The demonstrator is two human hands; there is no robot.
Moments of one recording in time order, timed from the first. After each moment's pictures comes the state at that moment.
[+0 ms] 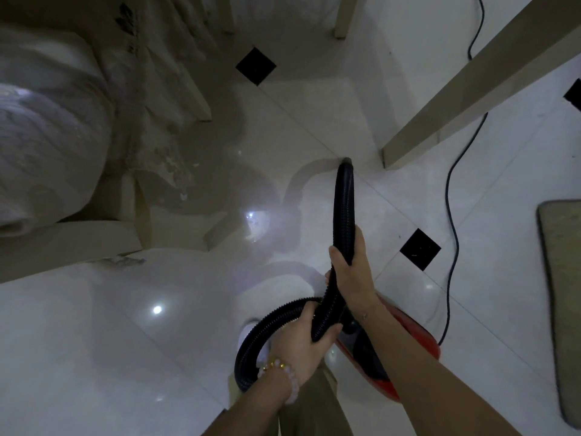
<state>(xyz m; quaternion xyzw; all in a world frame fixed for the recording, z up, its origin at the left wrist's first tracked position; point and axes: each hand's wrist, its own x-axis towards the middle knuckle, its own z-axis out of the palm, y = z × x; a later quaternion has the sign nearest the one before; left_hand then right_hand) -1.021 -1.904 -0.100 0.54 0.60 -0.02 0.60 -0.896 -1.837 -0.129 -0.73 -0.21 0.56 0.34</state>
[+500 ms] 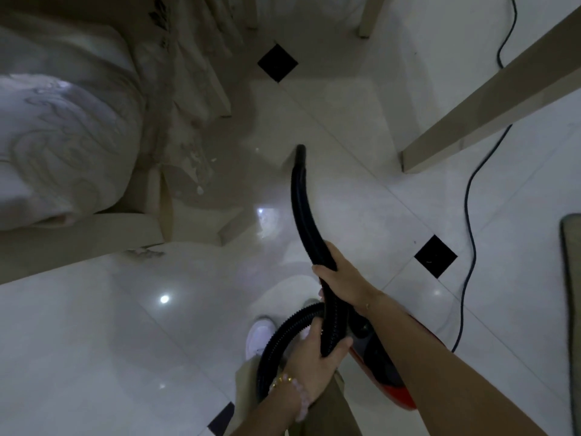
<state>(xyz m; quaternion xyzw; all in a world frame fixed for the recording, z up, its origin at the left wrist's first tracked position) -1.030 -1.913 -0.088 0.42 0.61 0.01 0.68 -0.913 -1.823 -0.134 -0.63 -0.31 0.70 0.13</state>
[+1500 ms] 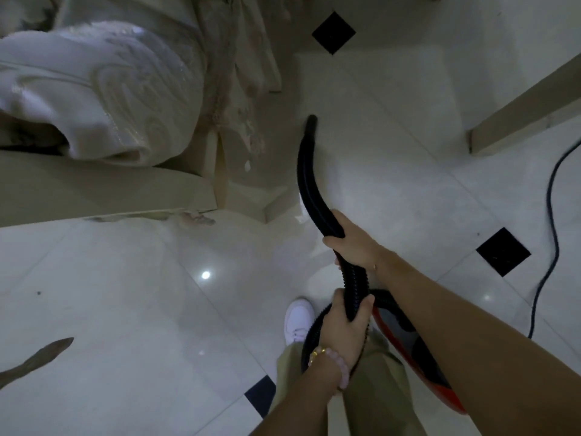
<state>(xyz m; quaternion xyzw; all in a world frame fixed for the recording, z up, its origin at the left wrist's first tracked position) -1.038 -1.924 -0.122 0.28 0.70 0.14 0.64 -0.971 -1.795 -0.164 -0.58 -0.42 0.70 0.06</state>
